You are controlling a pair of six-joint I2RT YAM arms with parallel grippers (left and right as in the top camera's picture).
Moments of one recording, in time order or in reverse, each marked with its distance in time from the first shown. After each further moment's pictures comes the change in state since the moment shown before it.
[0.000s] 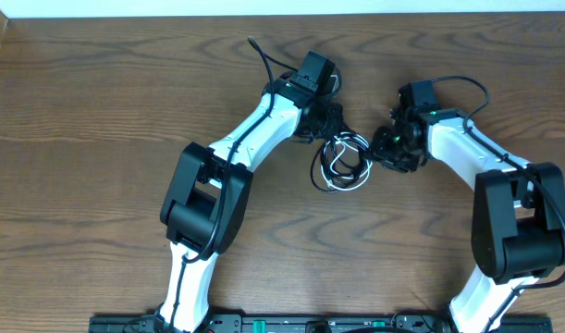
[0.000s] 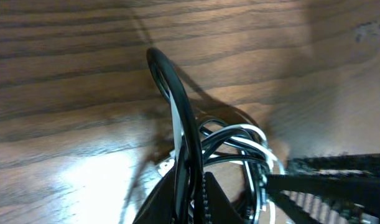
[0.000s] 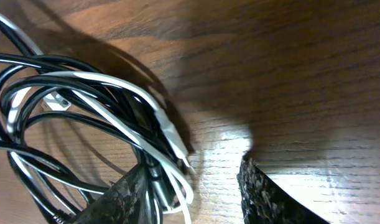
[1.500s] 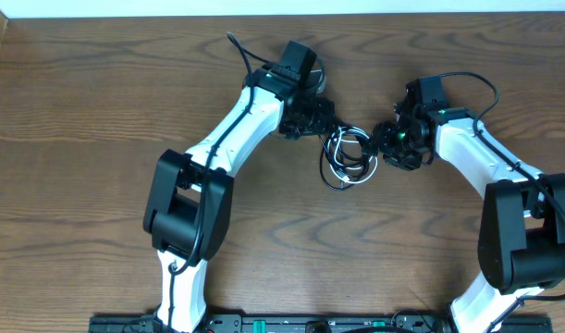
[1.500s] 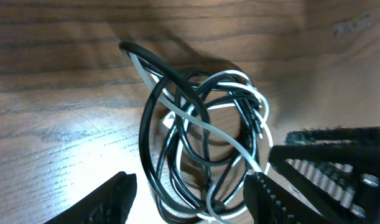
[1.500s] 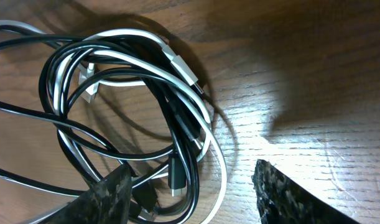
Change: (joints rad) left arm 0.055 -0.076 0.000 -0.128 0.052 -0.003; right arm -0.025 -0.058 0.000 -0.014 -0.053 -0.007
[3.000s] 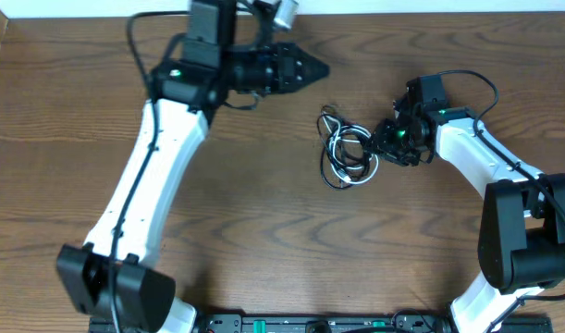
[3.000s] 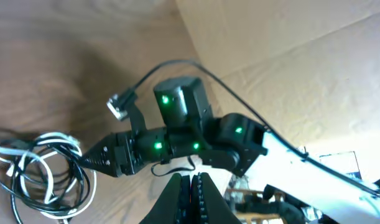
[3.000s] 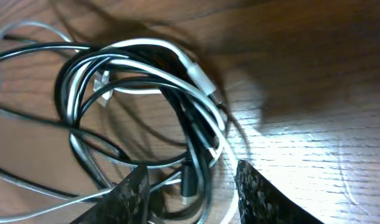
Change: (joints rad) left arm 0.195 -0.423 0.000 0.161 0.568 -0.076; right arm 0.001 0.000 0.000 0.033 -0.016 0.000
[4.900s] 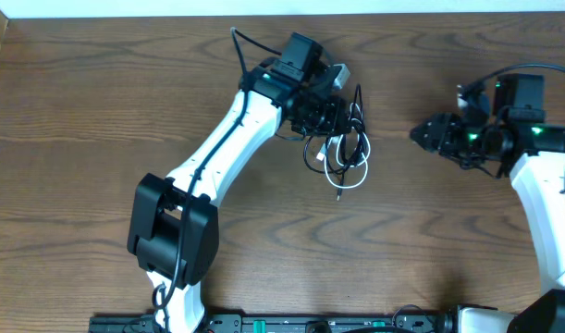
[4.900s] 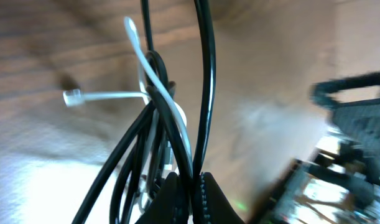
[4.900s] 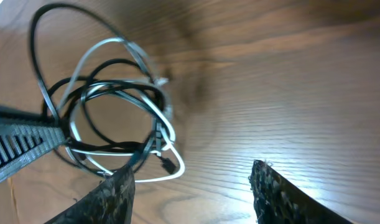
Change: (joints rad) left arm -0.227 0.287 0.006 -0.201 -0.321 0.159; right arm -0.224 -0.399 -0.008 -0.231 -0.131 -0.232
